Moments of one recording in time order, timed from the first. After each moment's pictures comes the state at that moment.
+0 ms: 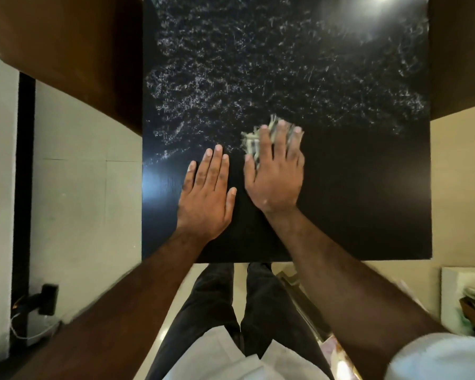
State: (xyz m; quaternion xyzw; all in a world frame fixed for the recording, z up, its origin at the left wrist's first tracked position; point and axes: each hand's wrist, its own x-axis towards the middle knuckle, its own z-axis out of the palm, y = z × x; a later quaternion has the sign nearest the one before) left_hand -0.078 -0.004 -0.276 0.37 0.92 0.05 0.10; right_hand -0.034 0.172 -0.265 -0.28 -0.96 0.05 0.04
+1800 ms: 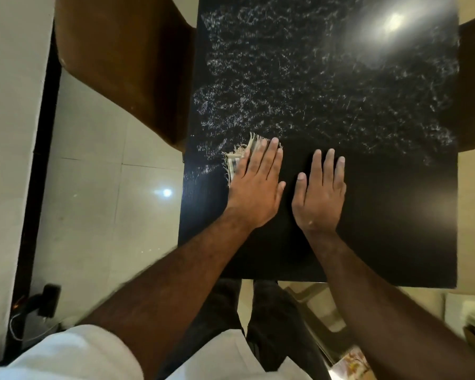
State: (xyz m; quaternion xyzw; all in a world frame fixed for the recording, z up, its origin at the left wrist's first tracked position) left_hand -0.131 0.037 -0.255 0.41 0.91 0.06 0.10; right_hand -0.032 0.174 -0.261 -0.34 -0.94 0.09 0.03
